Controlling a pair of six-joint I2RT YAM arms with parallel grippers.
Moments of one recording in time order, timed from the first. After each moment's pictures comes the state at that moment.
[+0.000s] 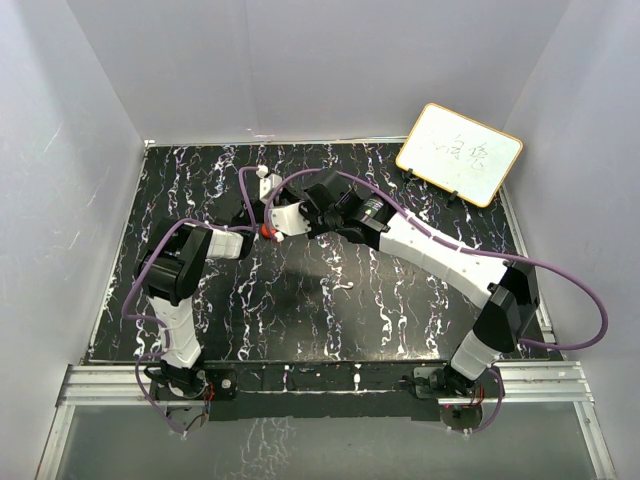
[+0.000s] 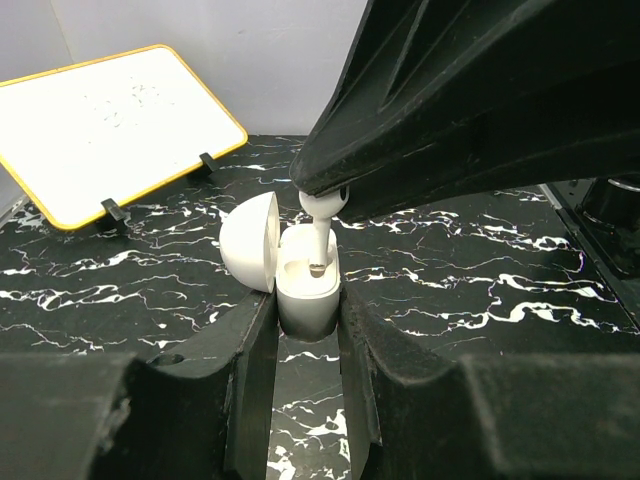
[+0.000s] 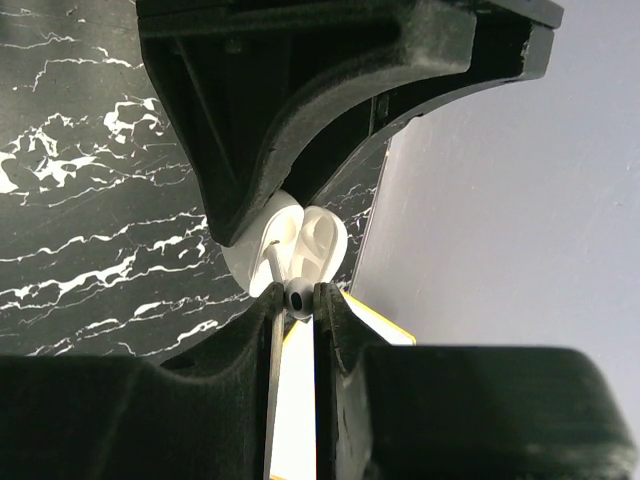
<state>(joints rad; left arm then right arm) -0.35 1.95 0.91 1.48 1.14 -0.39 0.88 1.63 1.56 -0.67 0.22 -1.15</state>
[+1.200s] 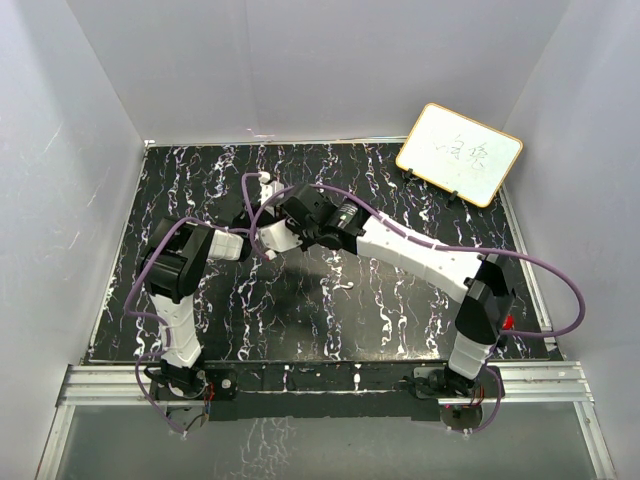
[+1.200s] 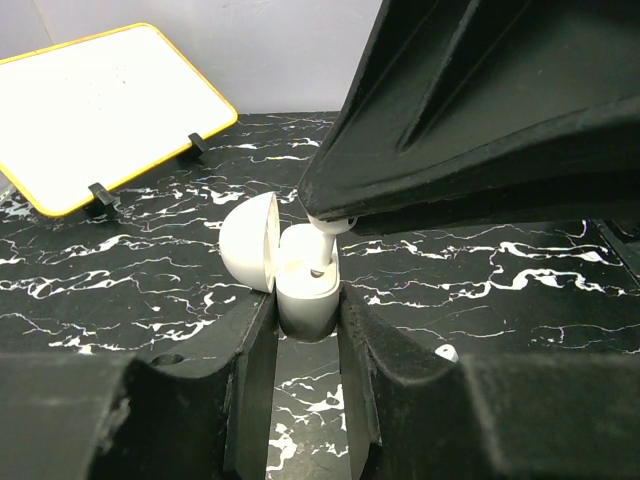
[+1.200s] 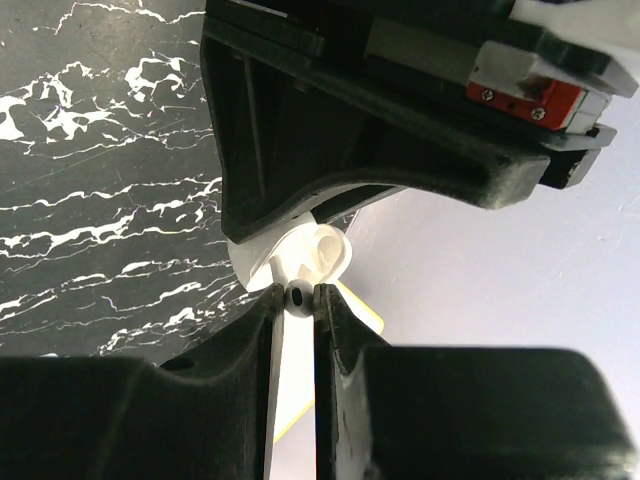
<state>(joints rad) -0.35 1.97 0.90 1.47 1.19 -0.32 0.96 1.74 1.64 -0.80 0.36 -1.23</state>
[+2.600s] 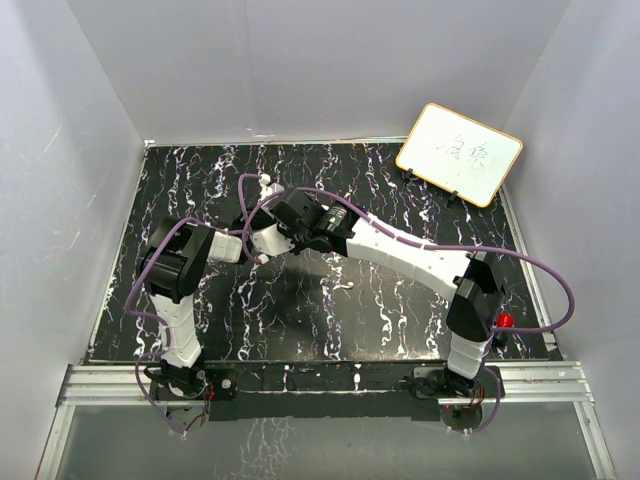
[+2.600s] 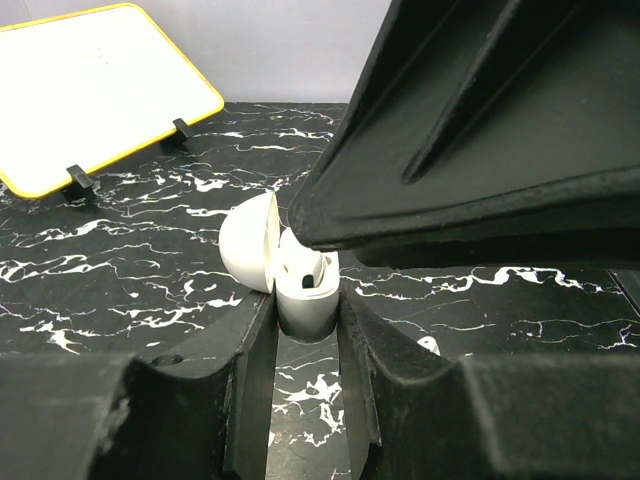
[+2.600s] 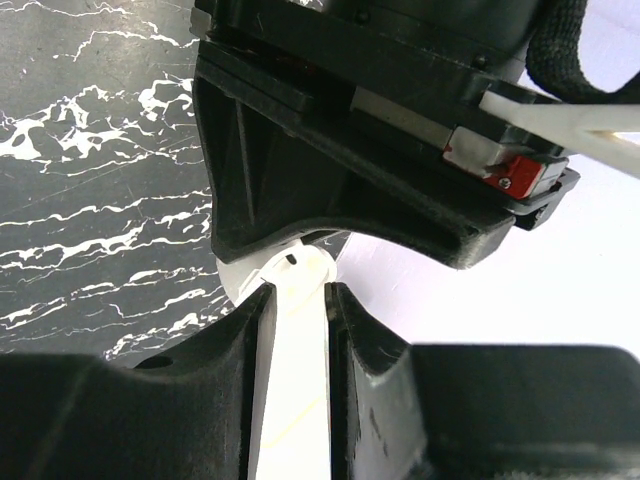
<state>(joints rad) -0.35 1.97 0.87 1.48 1.19 -0.33 0.99 1.79 1.69 -0.82 0.38 -1.20</state>
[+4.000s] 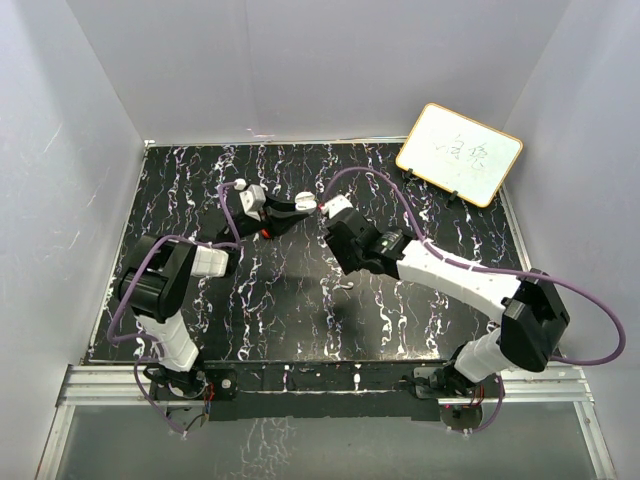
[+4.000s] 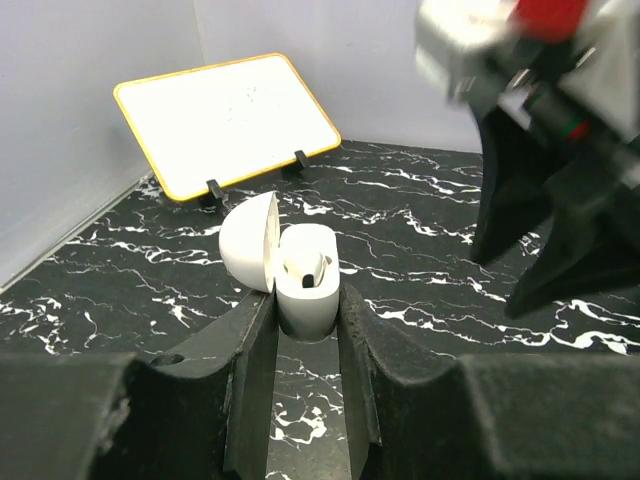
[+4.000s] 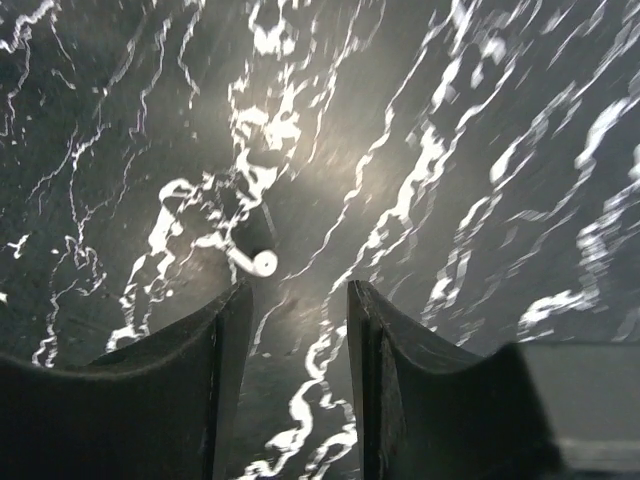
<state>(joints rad) -0.31 1.79 0.68 1.48 0.93 -0.25 0.87 1.46 1.18 -0.61 0.36 0.09</state>
